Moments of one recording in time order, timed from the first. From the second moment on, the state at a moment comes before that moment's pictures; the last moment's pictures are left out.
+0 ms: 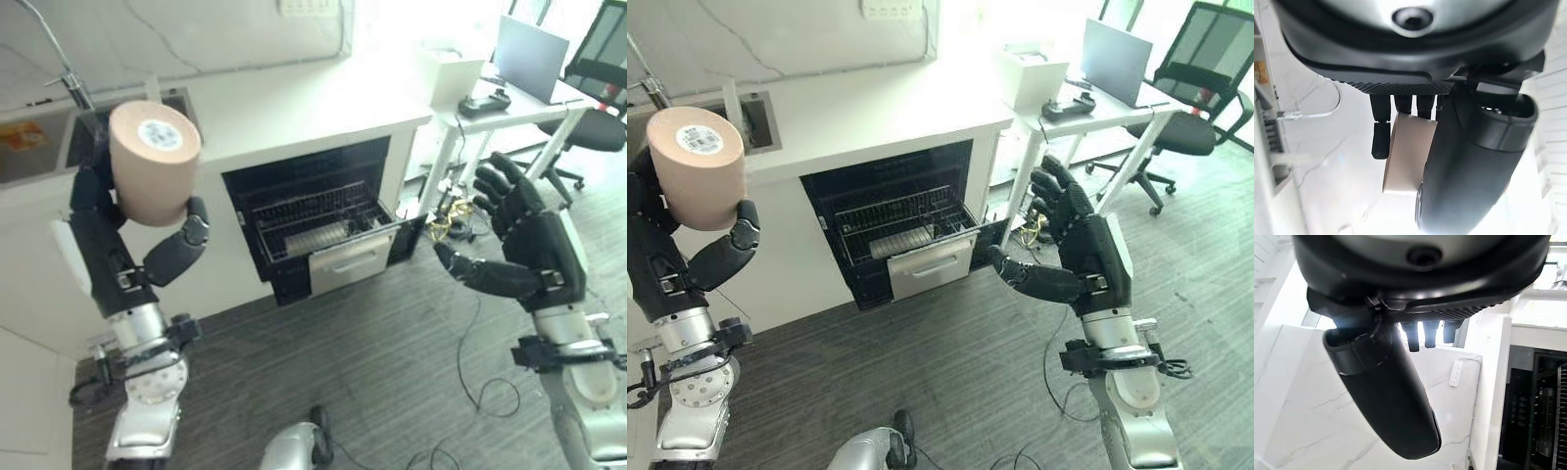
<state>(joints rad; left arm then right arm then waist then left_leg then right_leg) 0.03 0.43 0.17 -0.18 0.05 -0.45 0.56 0.11 -0.46 -0.11 -0.36 0.41 -0.25 0.03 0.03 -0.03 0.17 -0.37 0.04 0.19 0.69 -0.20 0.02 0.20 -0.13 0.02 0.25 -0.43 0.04</state>
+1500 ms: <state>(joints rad) 0.03 0.42 0.06 -0.23 0.04 -0.40 0.52 0.09 -0.44 -0.01 -0.30 0.37 -0.07 -0.07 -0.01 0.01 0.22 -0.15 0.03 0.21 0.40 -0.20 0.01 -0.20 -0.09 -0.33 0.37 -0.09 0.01</state>
